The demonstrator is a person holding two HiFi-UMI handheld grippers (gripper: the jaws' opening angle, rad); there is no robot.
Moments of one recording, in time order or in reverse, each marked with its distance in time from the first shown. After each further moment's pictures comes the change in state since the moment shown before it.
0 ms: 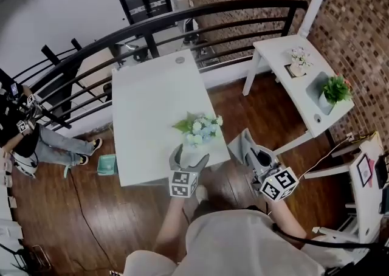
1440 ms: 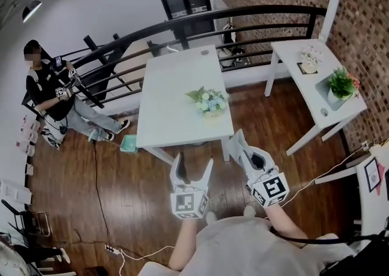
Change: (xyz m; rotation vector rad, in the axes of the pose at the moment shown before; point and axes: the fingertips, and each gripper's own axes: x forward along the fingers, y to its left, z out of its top) left arm -0.243 -0.174 0.070 -0.030 -0.394 0.365; right arm -0.154 0.117 -0.005 -0.202 -0.057 0.168
